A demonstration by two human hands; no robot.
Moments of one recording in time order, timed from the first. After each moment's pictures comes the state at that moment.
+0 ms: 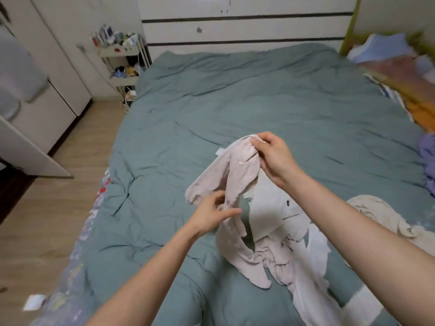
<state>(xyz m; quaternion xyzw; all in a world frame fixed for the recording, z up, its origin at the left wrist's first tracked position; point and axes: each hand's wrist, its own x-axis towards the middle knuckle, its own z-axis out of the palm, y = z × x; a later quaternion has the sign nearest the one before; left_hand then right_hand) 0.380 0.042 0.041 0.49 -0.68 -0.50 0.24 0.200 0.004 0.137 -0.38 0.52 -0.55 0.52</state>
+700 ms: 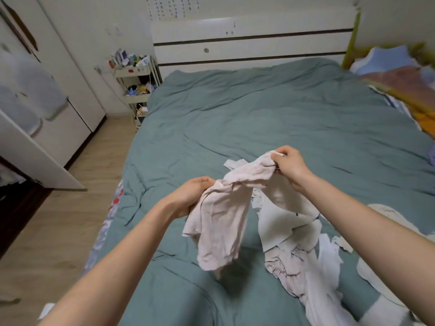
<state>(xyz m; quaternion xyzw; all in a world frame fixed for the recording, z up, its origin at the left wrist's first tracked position) 0.420 0.012 0.127 0.54 -0.49 -0.65 0.23 0.166 -0.028 0.101 -0.41 0.69 -0.45 0.38</state>
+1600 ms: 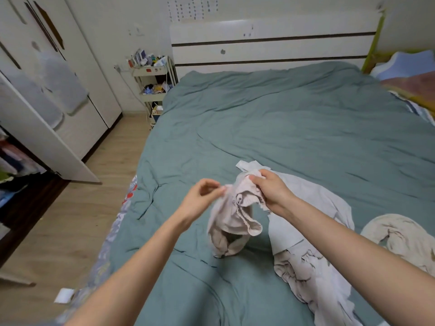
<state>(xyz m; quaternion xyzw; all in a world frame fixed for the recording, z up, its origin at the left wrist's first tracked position) 0.446 0.031 0.094 0.56 -0.54 -0.51 0.36 0.253 0.018 0.098 -0.36 0.58 -0.45 0.58</state>
